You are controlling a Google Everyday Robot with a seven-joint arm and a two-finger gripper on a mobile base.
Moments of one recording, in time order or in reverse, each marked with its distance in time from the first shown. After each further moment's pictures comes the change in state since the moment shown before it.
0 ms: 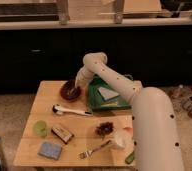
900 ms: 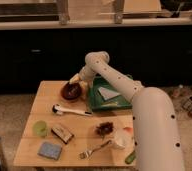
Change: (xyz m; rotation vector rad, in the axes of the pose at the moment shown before) arm 0.008 0.015 -0.011 -0.011 0.022 0.016
